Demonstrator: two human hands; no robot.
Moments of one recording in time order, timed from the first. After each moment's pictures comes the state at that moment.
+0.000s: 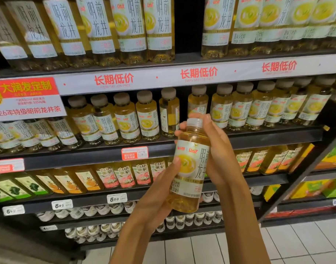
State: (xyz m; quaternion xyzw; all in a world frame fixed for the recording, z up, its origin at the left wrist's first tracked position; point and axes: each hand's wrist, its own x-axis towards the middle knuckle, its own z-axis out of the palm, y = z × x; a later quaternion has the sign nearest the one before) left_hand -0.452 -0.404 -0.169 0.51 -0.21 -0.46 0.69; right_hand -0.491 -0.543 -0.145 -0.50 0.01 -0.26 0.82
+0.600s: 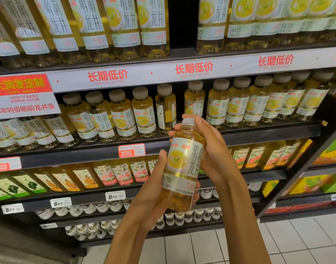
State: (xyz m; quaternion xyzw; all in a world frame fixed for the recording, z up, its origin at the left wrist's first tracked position) left_hand -0.453 -0.404 -0.172 0.51 -0.18 -0.50 0.67; right_hand -0.491 -0.548 -0.149 -0.49 0.03 -0.22 0.84
